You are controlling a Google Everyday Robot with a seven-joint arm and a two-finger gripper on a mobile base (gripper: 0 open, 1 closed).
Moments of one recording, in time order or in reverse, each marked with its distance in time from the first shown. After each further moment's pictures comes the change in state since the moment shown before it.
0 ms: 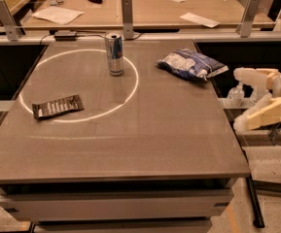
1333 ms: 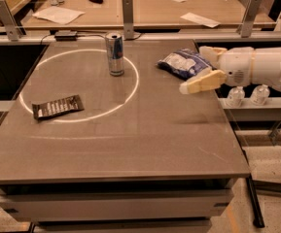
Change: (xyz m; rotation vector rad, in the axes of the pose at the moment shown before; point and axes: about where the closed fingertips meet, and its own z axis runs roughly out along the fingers) arm -0.016 -0.115 0.103 0.135 -0.043 -0.071
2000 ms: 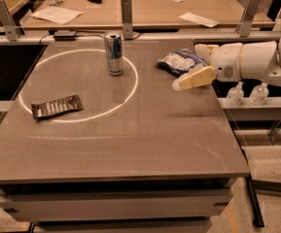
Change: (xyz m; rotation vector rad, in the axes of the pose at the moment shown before) arm 0.001 -0.015 0.024 0.037 0.064 -0.014
